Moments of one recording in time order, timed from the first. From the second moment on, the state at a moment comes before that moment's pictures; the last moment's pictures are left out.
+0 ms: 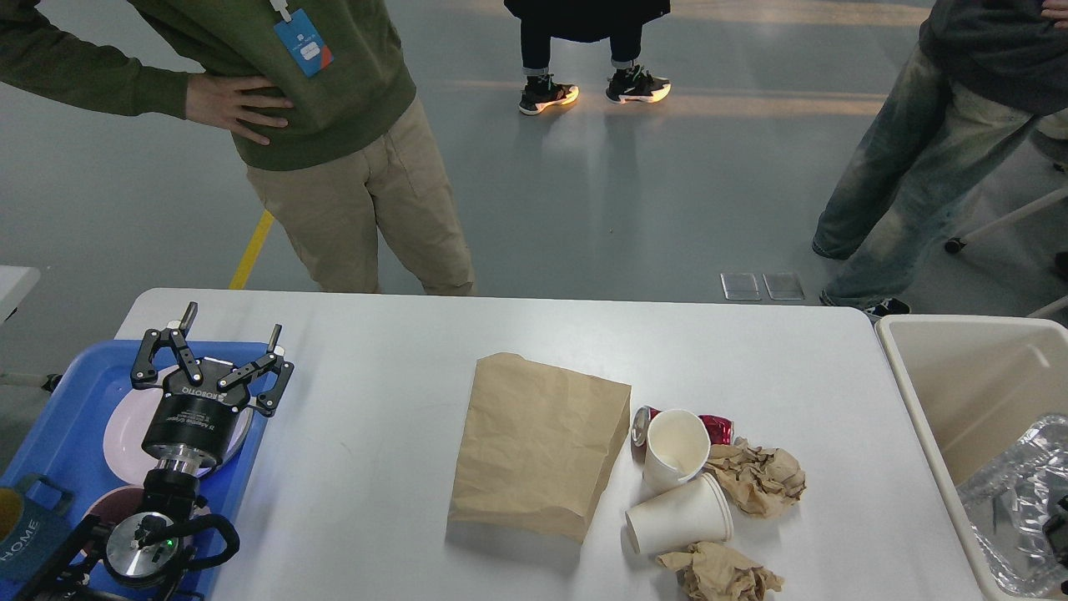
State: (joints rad) left arm -0.19 0.17 -1.38 -0.85 -0.03 -0.63 -0.12; right arm 0.50 -0.40 -0.87 -0.03 0.18 0.03 -0.27
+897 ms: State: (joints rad) left arm -0.19 0.17 -1.38 -0.85 -0.03 -0.63 -0.12; right arm 0.81 -0.55 -0.93 0.40 0.11 -0.05 -0.27
